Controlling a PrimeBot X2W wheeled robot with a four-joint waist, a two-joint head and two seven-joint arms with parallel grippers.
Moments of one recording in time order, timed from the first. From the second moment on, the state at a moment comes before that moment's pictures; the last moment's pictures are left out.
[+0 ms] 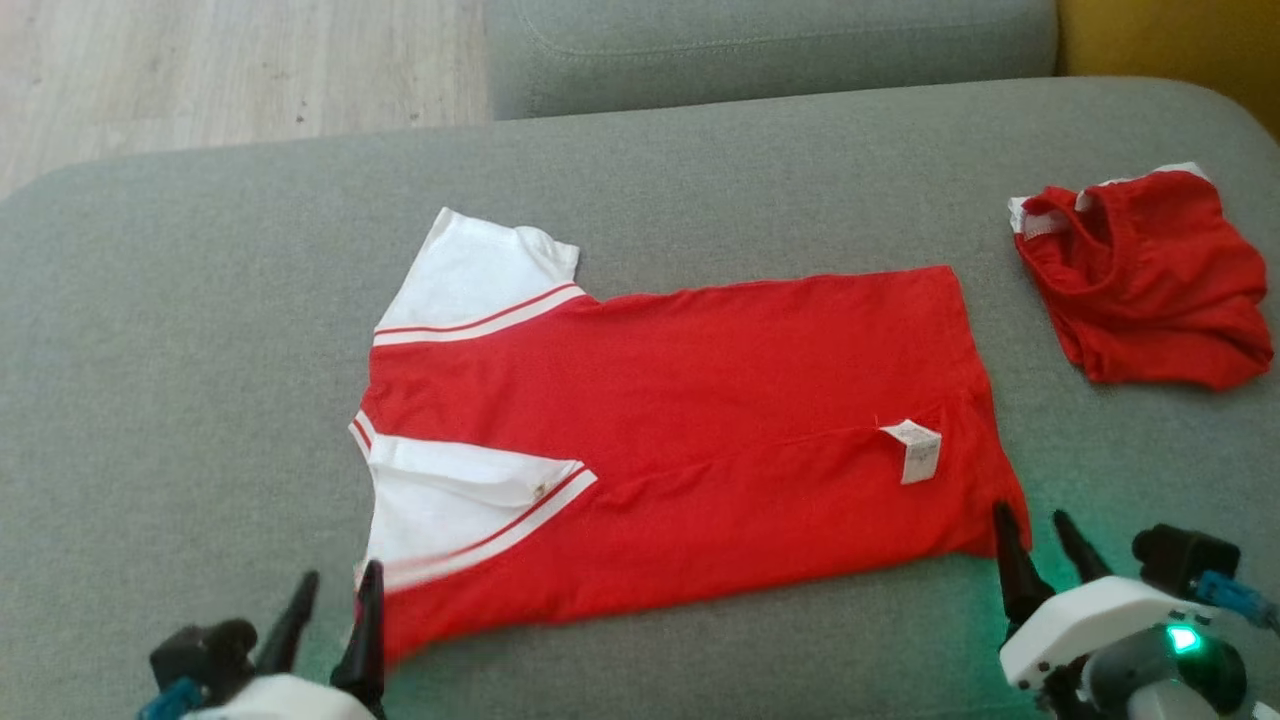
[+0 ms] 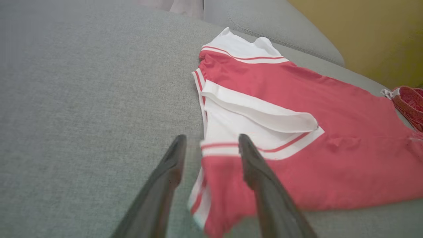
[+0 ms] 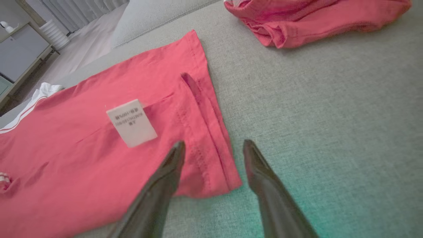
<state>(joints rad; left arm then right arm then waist) 0.11 0.34 -0.37 0.13 -0.72 0.10 -0.02 -0.01 -0.04 -0.07 0.41 0.34 0.13 0.07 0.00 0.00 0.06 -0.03</state>
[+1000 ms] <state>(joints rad) -0.80 0.60 -0.42 0.43 -0.63 -0.10 0.43 -0.38 -0.05 0.13 0.04 0.24 0.13 0.15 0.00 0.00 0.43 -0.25</state>
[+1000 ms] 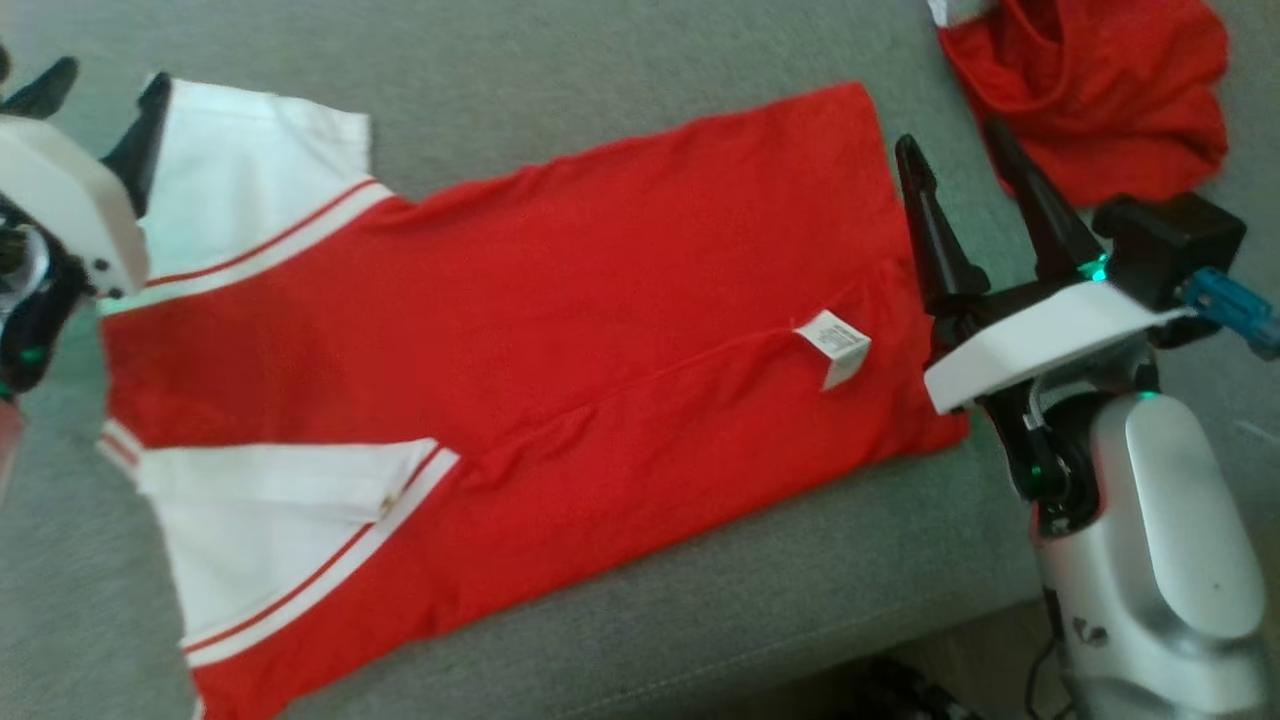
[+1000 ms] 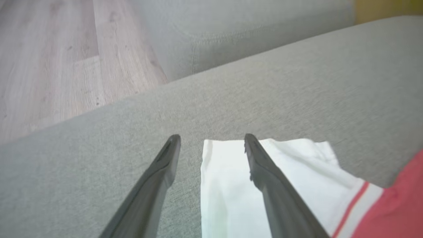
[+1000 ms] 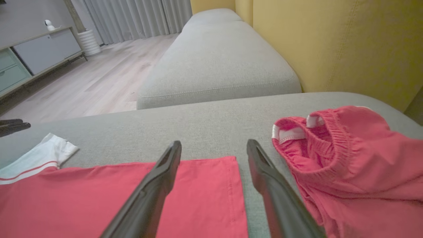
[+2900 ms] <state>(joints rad) -0.86 0.58 -0.61 0.26 -0.61 -0.13 0.24 -0.85 -0.18 0.20 0.69 0.20 0.13 0.48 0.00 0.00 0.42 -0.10</state>
